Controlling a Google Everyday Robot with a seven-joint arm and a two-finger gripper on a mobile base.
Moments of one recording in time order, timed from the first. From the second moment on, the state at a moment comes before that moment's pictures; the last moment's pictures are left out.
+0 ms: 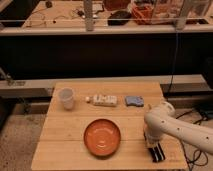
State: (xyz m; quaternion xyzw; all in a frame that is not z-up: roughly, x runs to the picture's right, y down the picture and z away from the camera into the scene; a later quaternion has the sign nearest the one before) arm 0.247 0.292 0.757 -0.37 0.04 0.02 0.93
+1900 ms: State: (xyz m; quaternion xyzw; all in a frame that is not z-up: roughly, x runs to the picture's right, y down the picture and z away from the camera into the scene) arm 0.237 0.281 0.766 -0.37 0.05 0.01 0.93
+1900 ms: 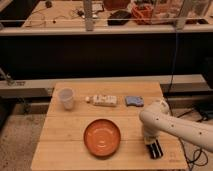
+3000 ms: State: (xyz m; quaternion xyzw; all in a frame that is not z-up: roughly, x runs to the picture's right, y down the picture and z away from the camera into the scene) arm 0.225 0.277 0.768 -0.37 0.05 0.01 0.93
